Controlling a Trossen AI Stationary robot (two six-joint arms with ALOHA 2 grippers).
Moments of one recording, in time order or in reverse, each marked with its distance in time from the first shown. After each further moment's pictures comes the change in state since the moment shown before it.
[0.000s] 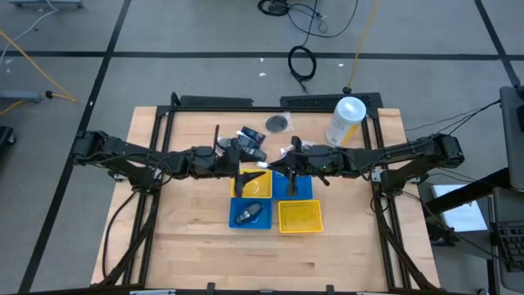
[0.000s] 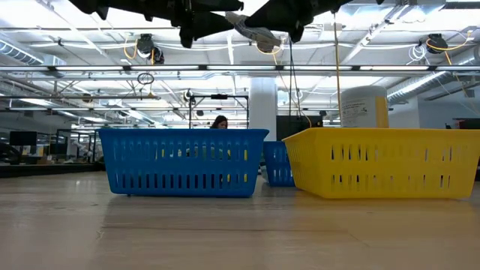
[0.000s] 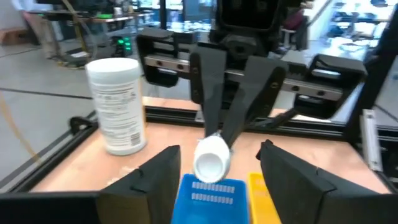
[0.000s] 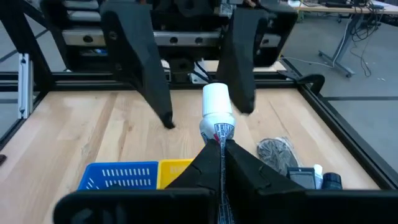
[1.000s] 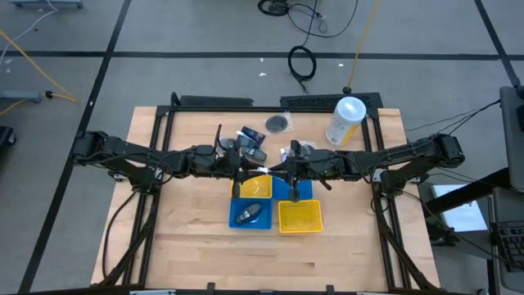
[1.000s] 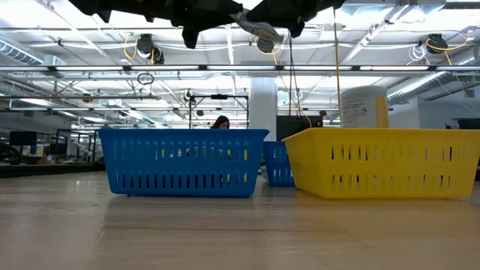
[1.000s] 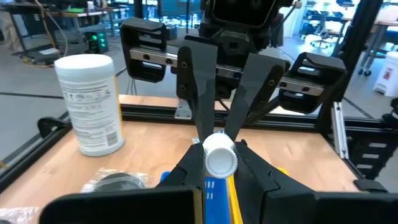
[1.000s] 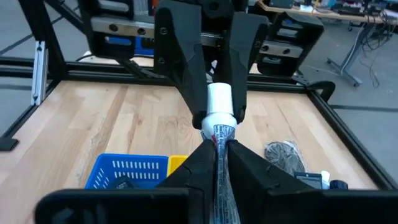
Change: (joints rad) left arm 0.007 0.000 -0.001 -0.006 0.105 -0.005; right arm 0.037 0.000 0.000 -0.011 0.001 -0.053
